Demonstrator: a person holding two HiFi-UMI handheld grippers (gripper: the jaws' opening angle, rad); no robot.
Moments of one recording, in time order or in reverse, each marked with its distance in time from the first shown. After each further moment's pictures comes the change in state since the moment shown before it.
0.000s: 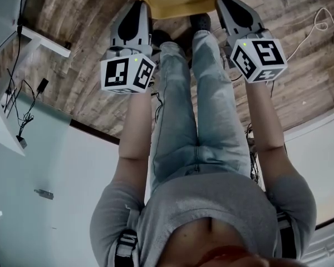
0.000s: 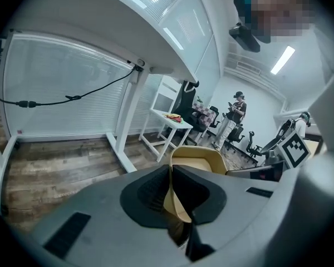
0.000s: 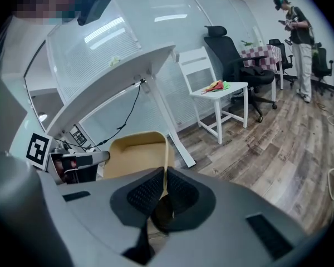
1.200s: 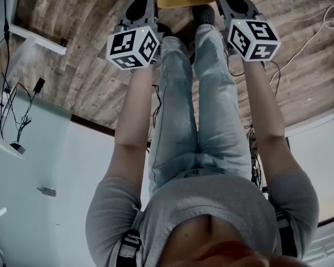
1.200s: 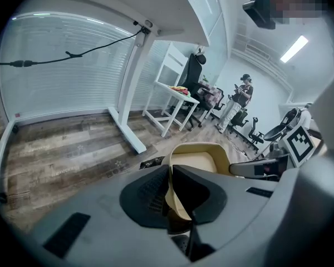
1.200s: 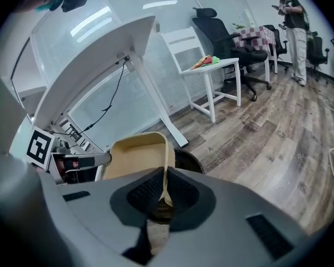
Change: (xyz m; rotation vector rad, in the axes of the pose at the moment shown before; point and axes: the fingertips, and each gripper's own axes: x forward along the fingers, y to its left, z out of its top) left arm 0.052 0.035 -0.110 -0.025 0.198 0.017; right arm 0.054 -0.045 -0.093 0.070 0.106 -0.033
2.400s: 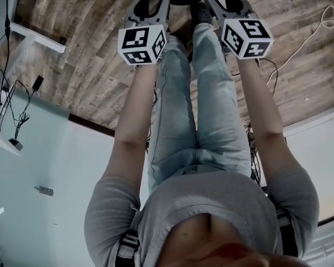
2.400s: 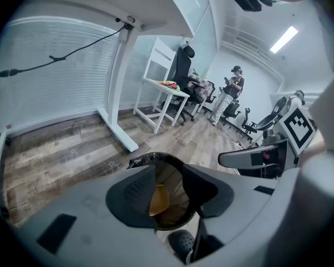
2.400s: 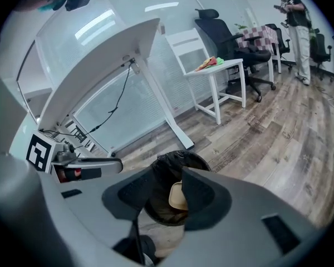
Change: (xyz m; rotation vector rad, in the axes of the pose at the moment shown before) left arm 0.007 -0.028 -0.015 0.097 0.047 -0.046; right arm 0.000 0.015 0.001 -0.012 -0.016 0.041
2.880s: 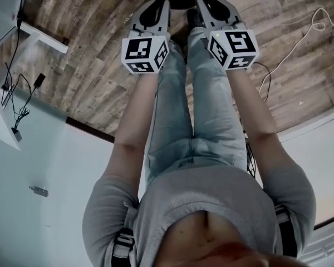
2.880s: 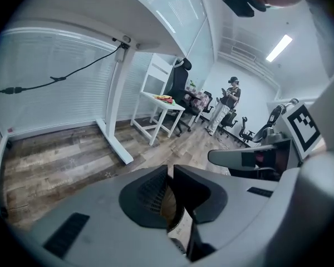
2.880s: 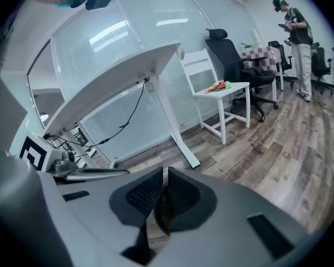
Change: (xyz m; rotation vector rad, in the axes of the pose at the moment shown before) left arm -0.039 -0.038 0.049 -0.004 -0.099 -0.017; right arm -0.040 0.052 0.059 -0.072 -0.141 0.001
